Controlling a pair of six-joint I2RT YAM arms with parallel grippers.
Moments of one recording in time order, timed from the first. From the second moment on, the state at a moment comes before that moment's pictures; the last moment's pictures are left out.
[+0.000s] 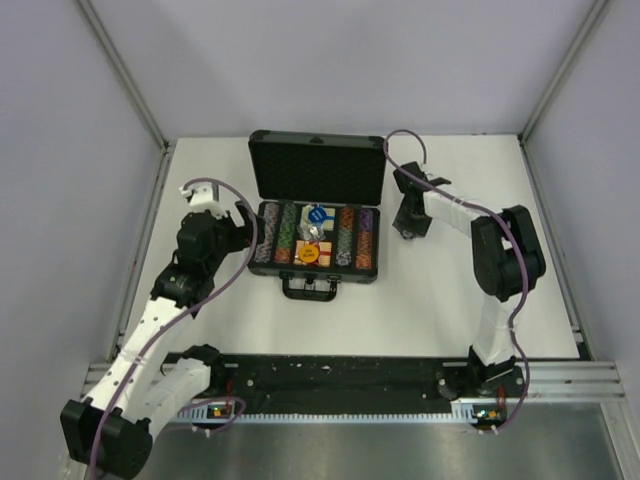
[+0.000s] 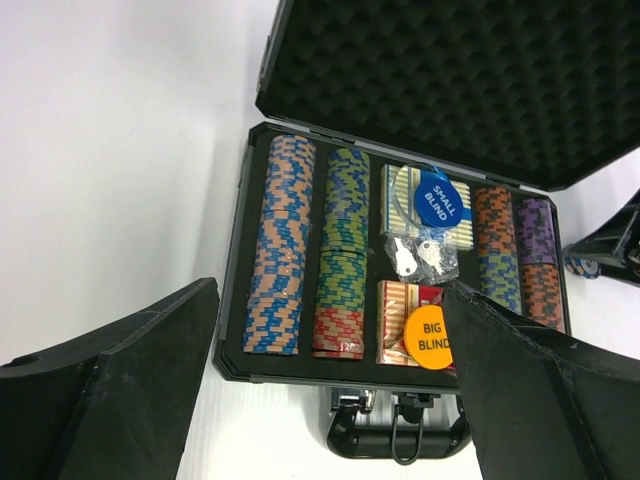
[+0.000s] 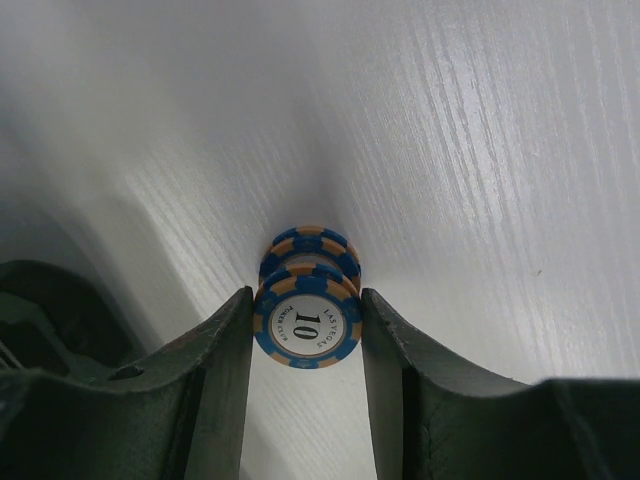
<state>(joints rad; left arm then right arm) -0.28 0.84 0.72 -0.21 -0.12 -0.43 0.36 1.94 1.36 -0.62 0.29 0.74</state>
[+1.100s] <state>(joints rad) -0.69 1.24 0.67 0.25 0.29 -0.64 0.36 1.35 1.08 -0.77 0.05 0.85</state>
